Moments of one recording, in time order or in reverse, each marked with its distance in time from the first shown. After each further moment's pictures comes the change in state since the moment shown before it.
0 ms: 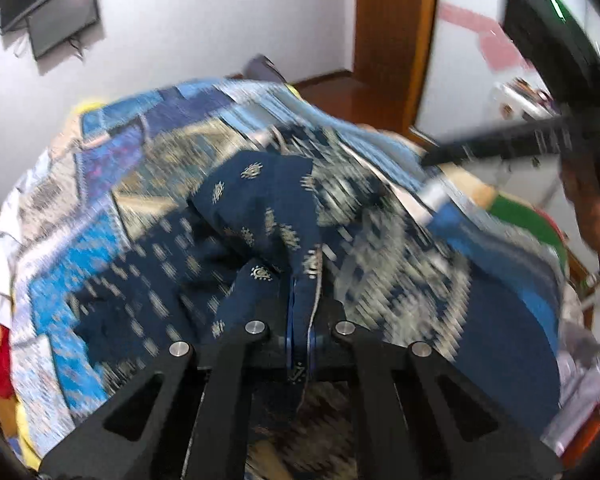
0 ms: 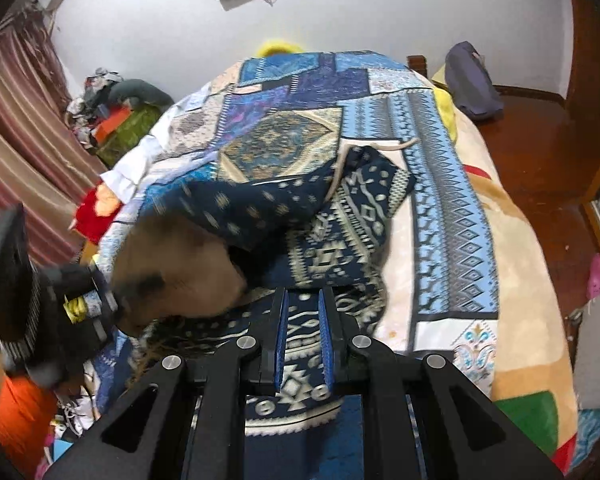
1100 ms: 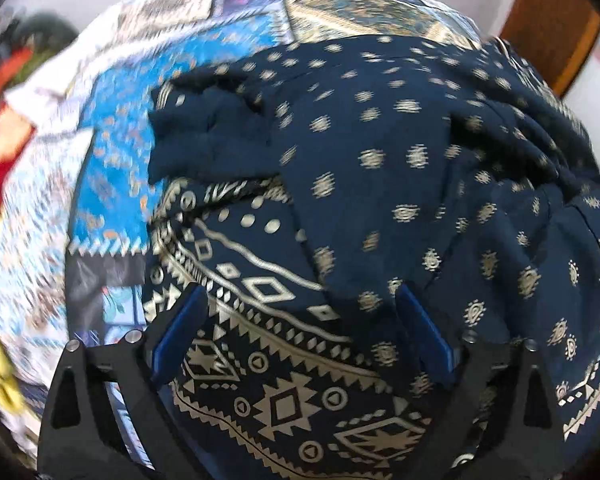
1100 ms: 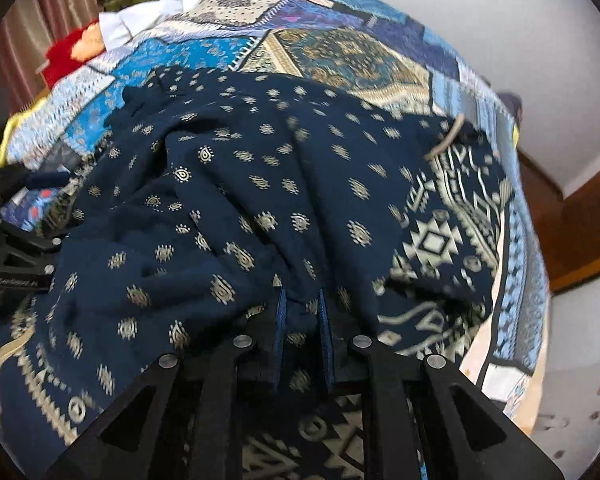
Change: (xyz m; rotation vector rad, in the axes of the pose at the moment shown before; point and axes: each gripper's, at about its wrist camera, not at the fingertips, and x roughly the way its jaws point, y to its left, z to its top) left arm 0.052 0.147 -0.120 -0.491 0.227 0.202; right arm 0.126 0.068 -0.032 -0.390 0.230 -0.235
